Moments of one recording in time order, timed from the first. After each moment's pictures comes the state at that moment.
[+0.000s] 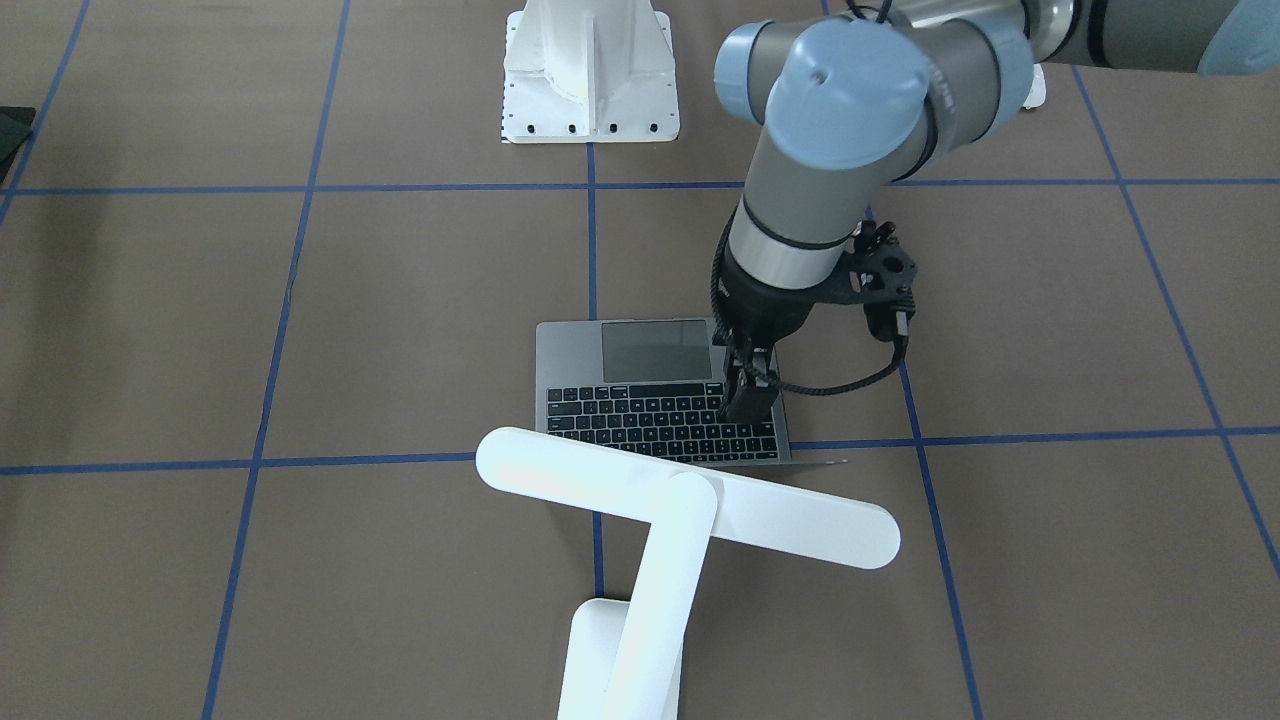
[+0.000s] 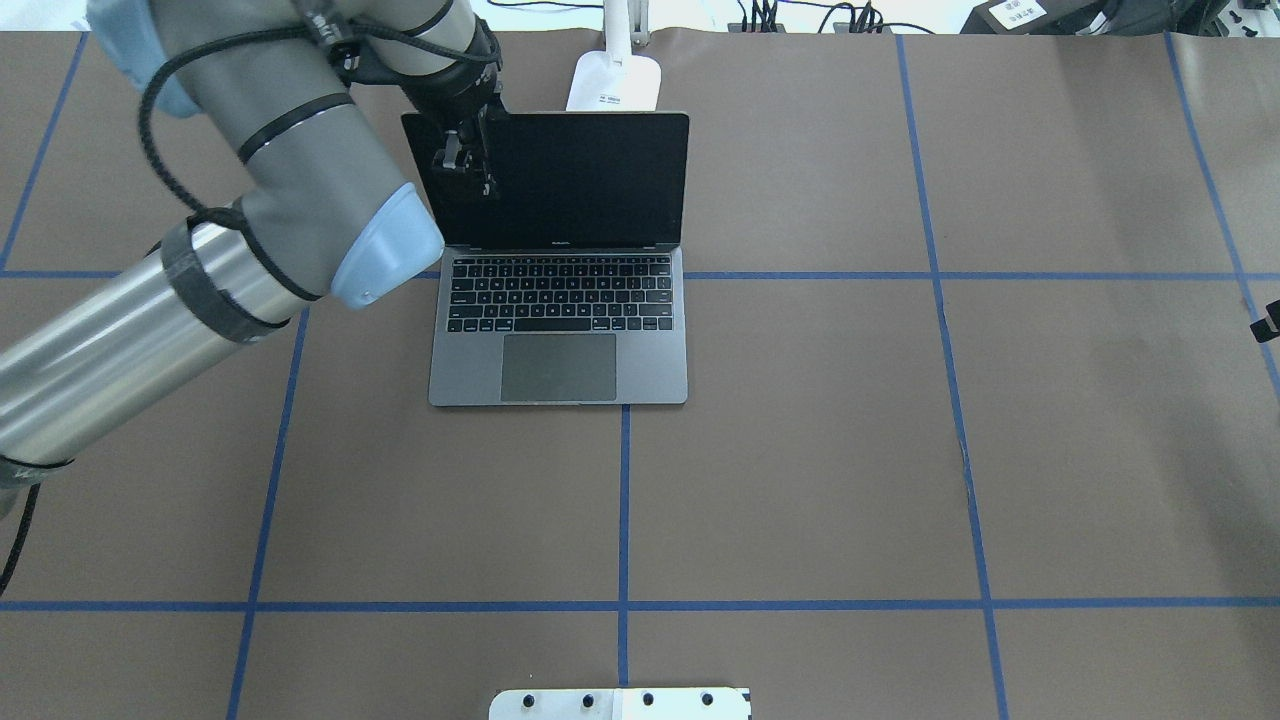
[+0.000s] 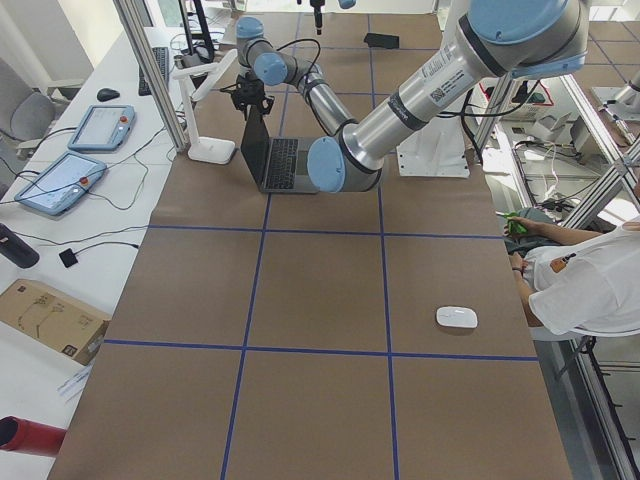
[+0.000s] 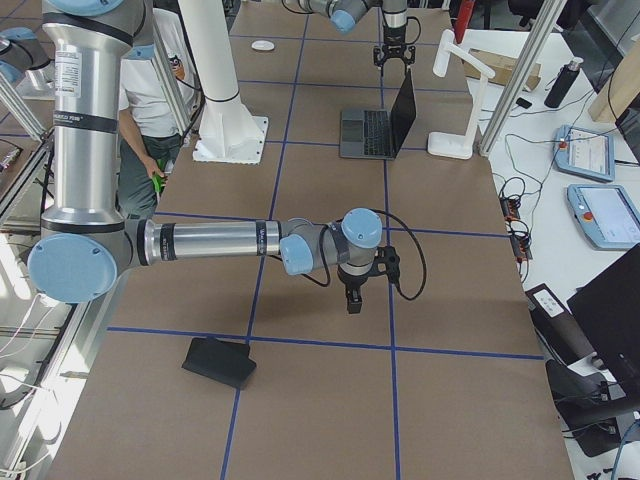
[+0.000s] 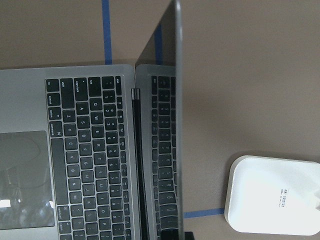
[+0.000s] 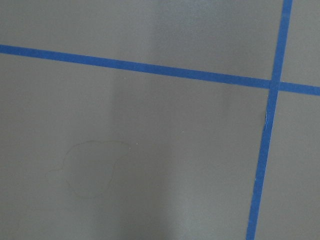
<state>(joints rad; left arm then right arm) -0.85 -2.39 -1.65 -1.47 -2.07 -2.47 1.31 -1.66 1.69 -1.35 2.35 0.22</state>
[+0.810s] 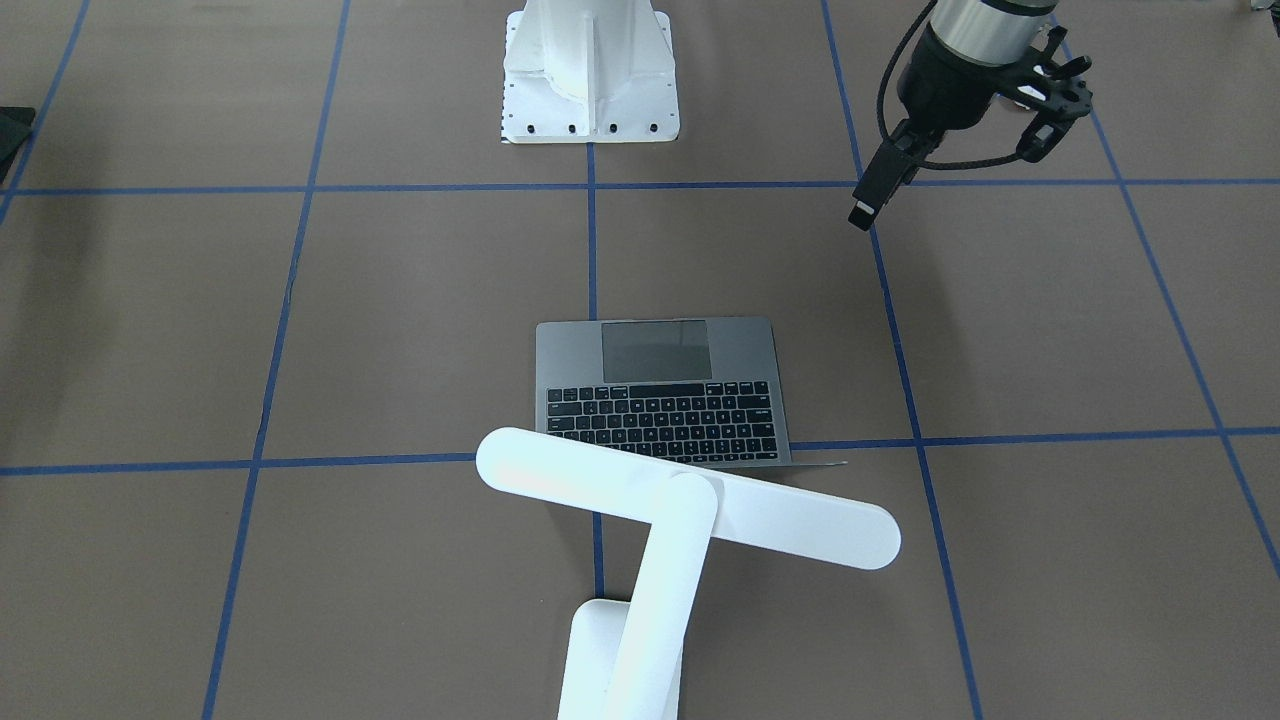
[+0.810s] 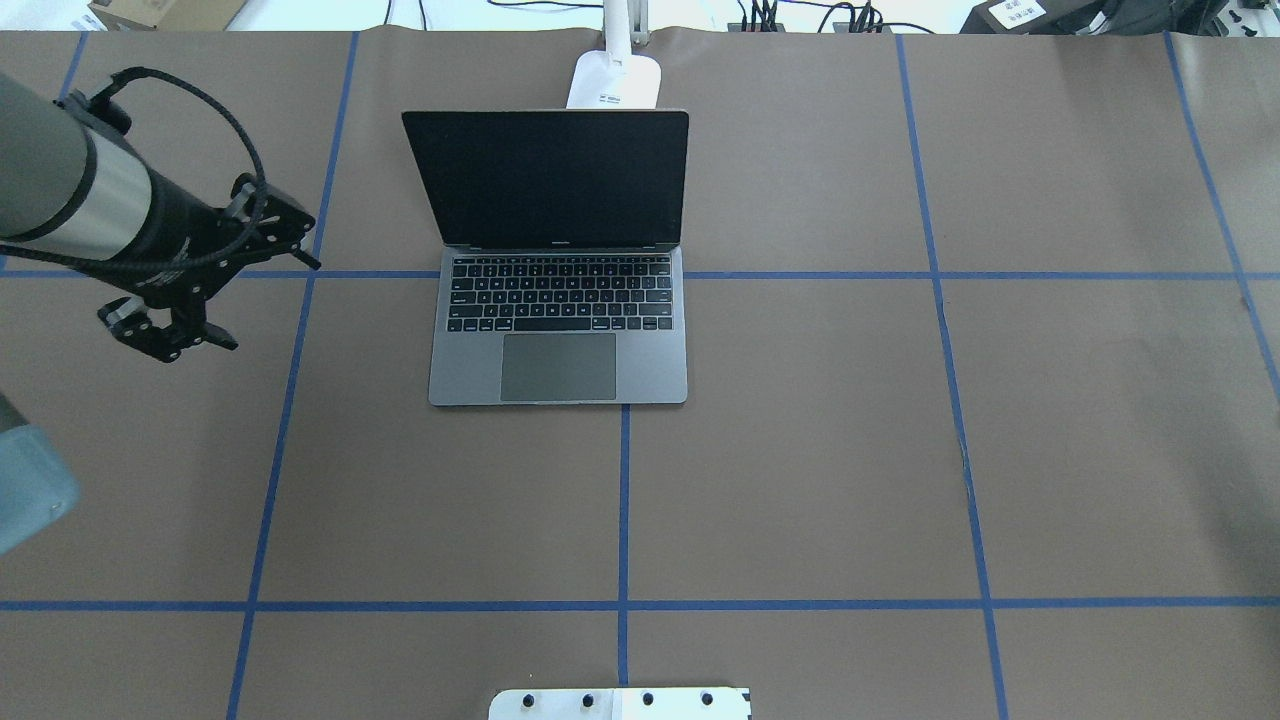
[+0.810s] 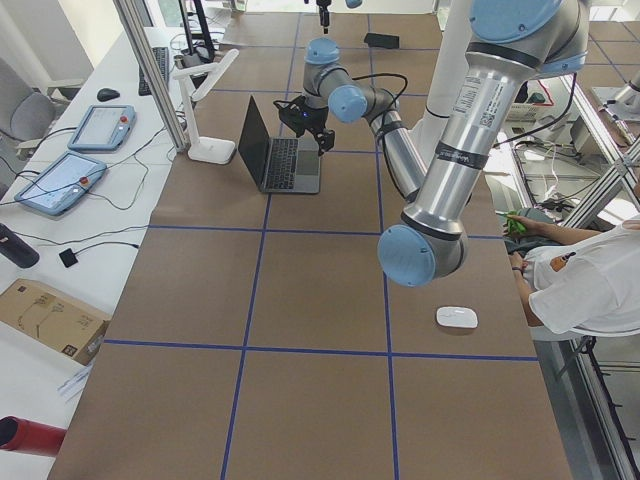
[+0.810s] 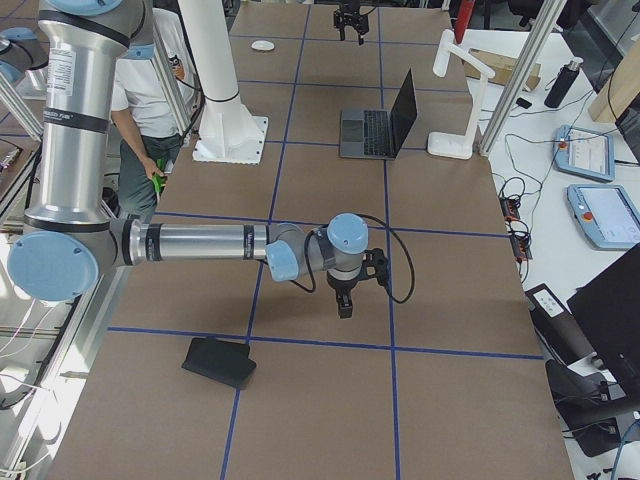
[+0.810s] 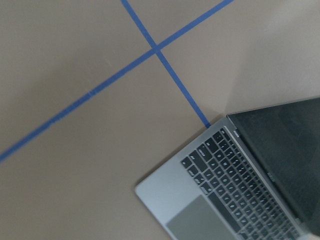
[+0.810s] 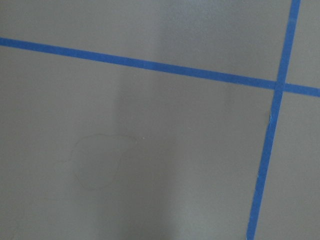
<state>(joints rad) -0.84 -1.88 -2.23 -1.40 -2.07 -1.75 1.33 -1.78 1.71 -1.26 2.35 0.08</state>
